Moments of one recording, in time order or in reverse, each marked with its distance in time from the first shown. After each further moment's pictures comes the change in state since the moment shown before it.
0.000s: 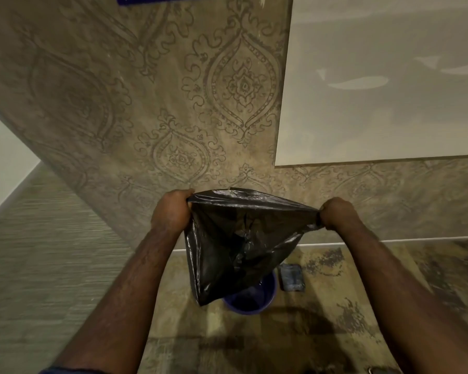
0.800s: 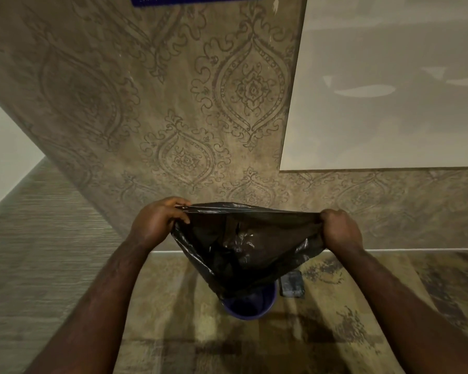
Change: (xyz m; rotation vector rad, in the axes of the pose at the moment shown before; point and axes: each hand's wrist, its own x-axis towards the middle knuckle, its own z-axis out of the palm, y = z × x) left_hand -0.021 -0.055 -0.023 -0.061 0.021 0.488; right_hand -0.009 0.014 0.033 -0.050 0.317 -0.304
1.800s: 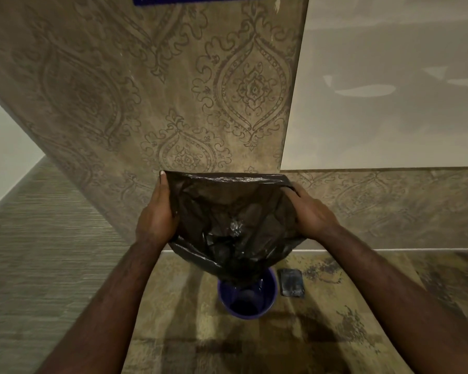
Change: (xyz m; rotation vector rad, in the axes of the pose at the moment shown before) left_hand 0.006 0.001 0.019 0.040 0.099 -0.495; right_hand 0.013 -0.059 -0.019 0.023 -0.066 -0.496
